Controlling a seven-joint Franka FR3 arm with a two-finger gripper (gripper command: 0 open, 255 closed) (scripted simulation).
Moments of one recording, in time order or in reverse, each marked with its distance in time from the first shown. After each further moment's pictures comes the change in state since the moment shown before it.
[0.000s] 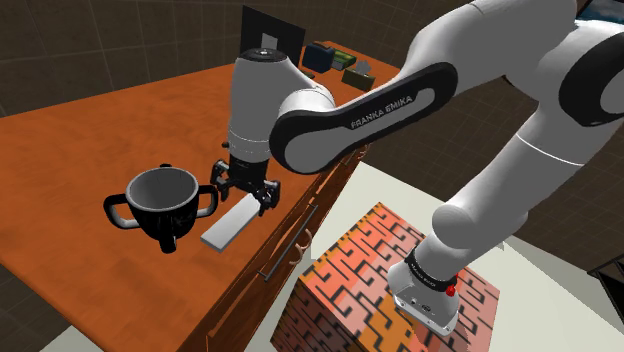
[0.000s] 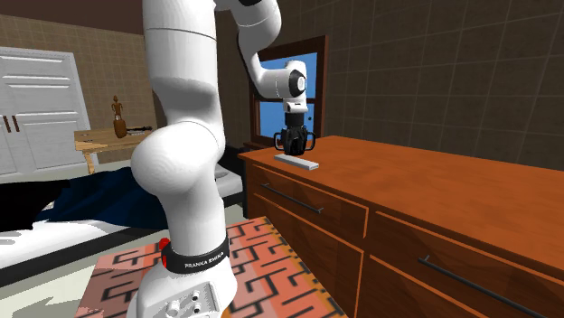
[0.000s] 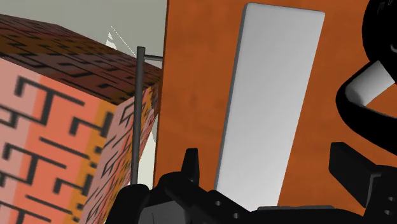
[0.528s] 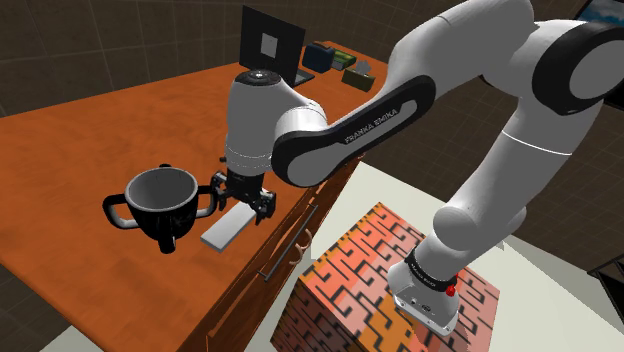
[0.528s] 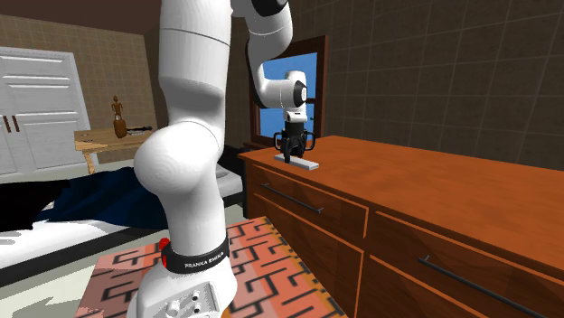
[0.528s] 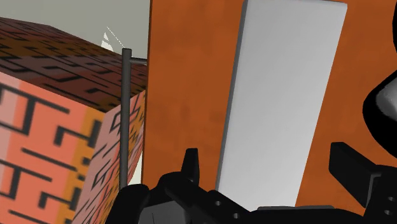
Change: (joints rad) arm 0.046 0.118 -0.039 -0.018 -0.148 0.073 0.116
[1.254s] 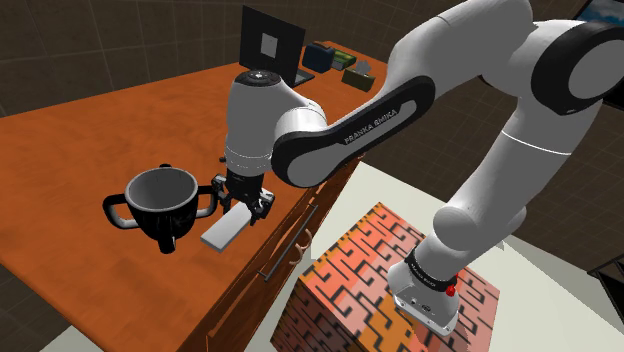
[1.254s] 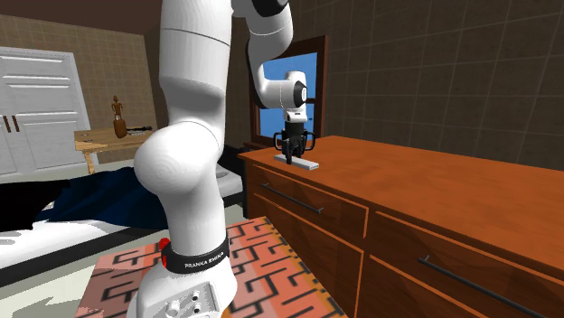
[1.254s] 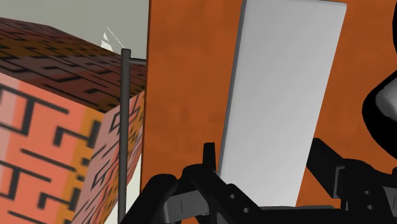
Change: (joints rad) arm 0.003 0.004 -0.002 0.000 -0.005 0.002 0.004
